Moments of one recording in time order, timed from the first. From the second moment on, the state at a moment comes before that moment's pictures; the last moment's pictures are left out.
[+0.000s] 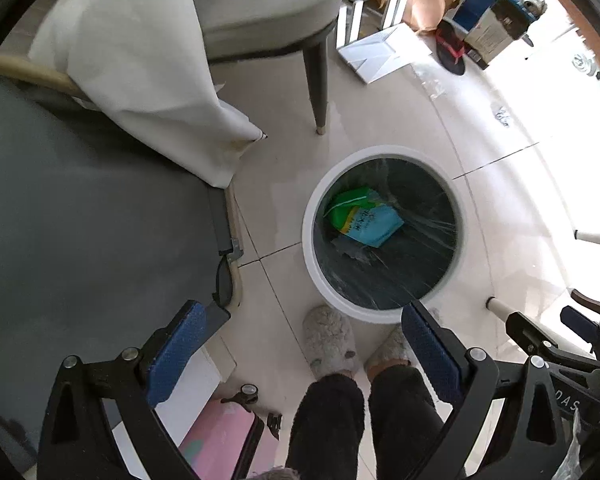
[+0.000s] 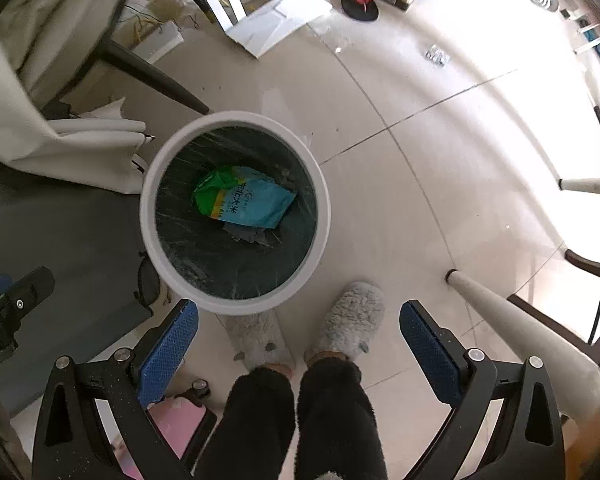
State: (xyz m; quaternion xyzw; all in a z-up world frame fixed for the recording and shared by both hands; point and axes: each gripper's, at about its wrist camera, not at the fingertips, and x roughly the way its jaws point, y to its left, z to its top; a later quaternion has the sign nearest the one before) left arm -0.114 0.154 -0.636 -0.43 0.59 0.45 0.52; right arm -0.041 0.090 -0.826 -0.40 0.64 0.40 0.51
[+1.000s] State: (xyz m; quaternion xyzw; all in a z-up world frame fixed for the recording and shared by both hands) left arm 0.083 0.147 -0.267 -0.32 0.53 0.39 0.69; right arm 0.216 -0.001 -0.439 -0.21 0.65 0.29 0.67
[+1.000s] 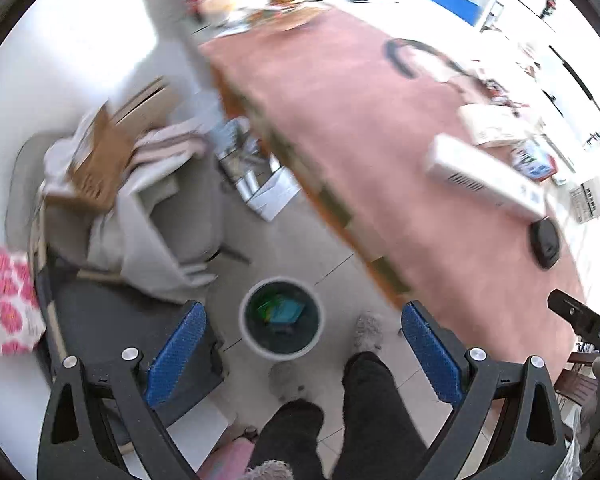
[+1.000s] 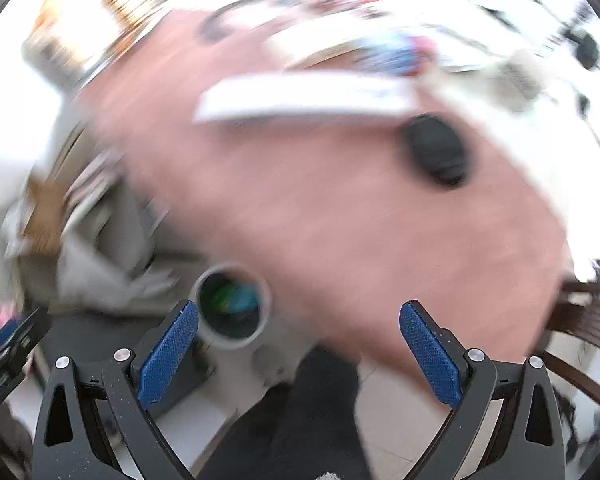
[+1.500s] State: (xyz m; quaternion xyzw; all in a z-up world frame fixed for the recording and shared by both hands) left arm 0.271 0.186 -0.350 -0.50 0.56 0.35 0.56; right arm 0.379 0.030 -0.562 -0.22 0.71 0.24 0.63
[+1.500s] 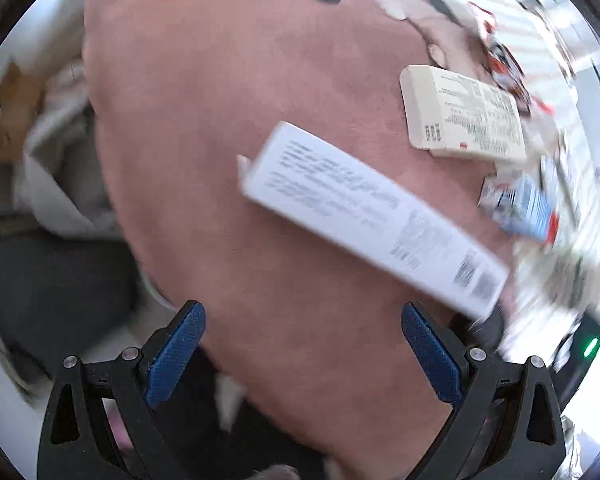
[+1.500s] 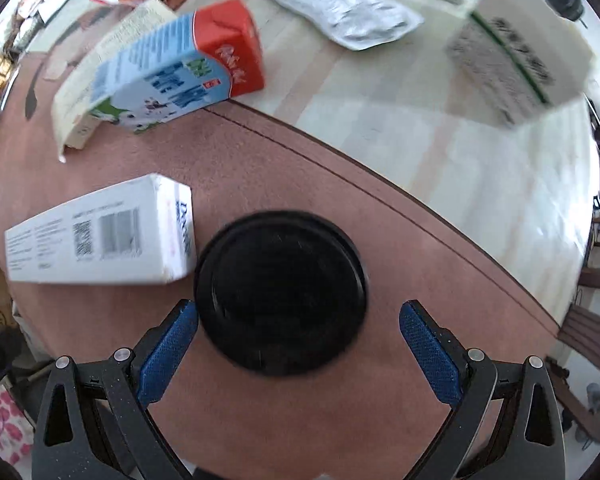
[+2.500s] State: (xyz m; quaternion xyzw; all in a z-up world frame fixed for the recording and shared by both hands) left arm 0.332 0.179 -0.387 -0.36 0.63 0.30 0.62; right arm 0.442 -0.013 -0.556 -0.18 0.73 0.19 0.63
